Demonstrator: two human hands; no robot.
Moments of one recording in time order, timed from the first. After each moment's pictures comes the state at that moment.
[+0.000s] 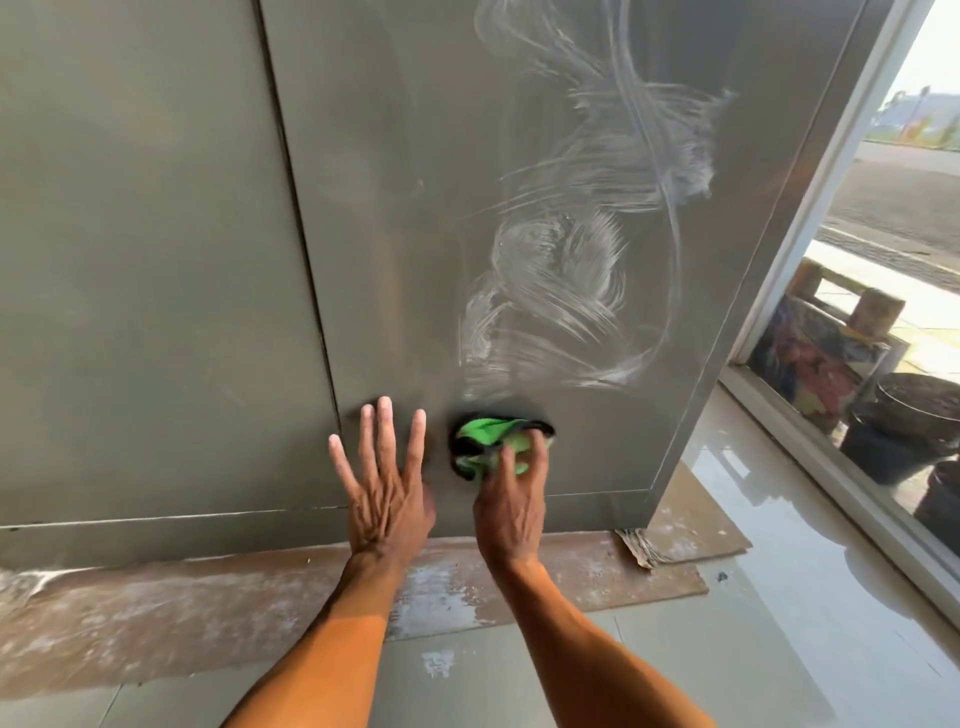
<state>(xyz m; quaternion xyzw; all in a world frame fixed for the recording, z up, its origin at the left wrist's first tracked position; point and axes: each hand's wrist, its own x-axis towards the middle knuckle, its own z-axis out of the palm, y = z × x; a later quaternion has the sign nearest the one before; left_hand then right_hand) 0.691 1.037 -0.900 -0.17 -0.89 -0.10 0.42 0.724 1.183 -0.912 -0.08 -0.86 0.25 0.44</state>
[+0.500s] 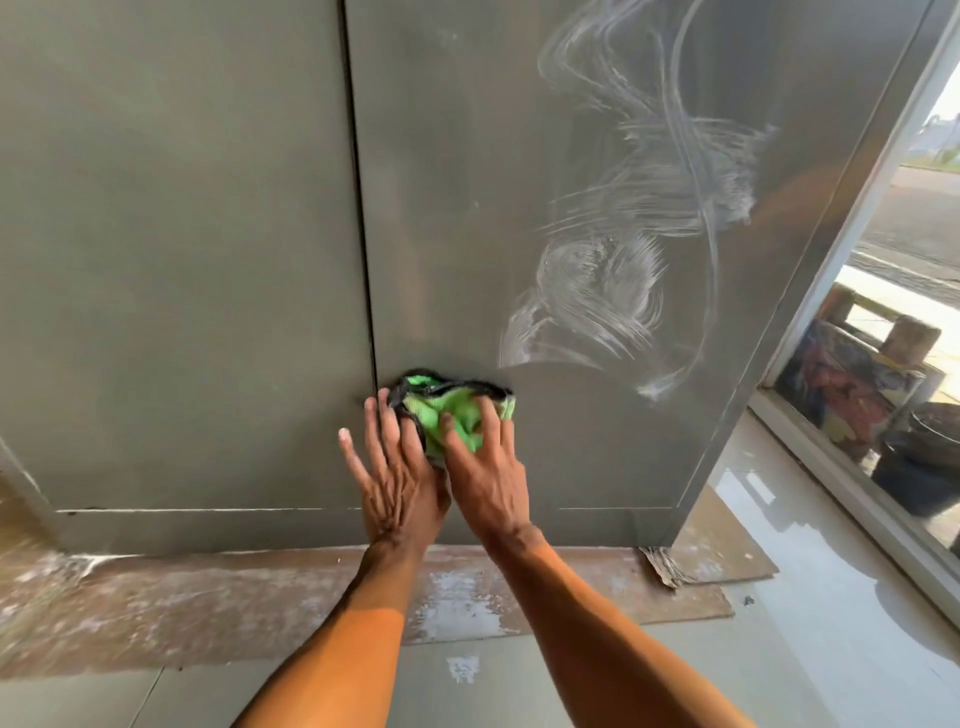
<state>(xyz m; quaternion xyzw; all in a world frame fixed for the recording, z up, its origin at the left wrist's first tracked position) 0.686 1.019 -0.880 -0.09 -0.88 -0.16 0.43 0.707 1.135 -0.857 0.09 -0.89 0.10 0.44</state>
